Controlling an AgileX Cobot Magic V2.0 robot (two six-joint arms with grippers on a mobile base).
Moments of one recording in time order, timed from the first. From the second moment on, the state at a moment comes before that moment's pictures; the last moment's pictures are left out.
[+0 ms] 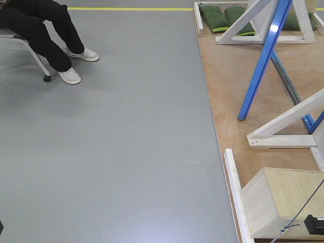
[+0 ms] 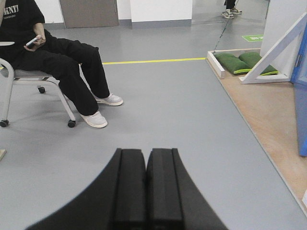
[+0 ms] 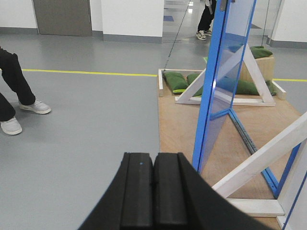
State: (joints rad) left arm 0.00 -0.01 0.03 0.07 0.28 -0.02; right arm 0.01 -0.01 0.03 -0.04 0.25 -0.01
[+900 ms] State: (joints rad) left arm 0.00 -0.01 0.03 0.07 0.28 -0.02; right arm 0.01 -0.01 0.03 -0.04 0.25 -0.01
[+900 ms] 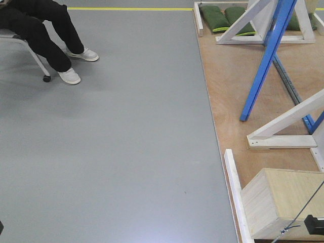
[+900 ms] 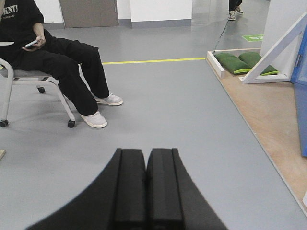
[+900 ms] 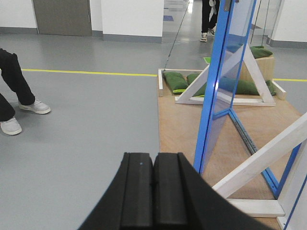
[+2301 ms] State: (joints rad) left arm 0.00 -0.01 0.03 0.07 0.28 -0.02; right arm 0.01 -0.01 0.03 -0.04 0.25 -0.01
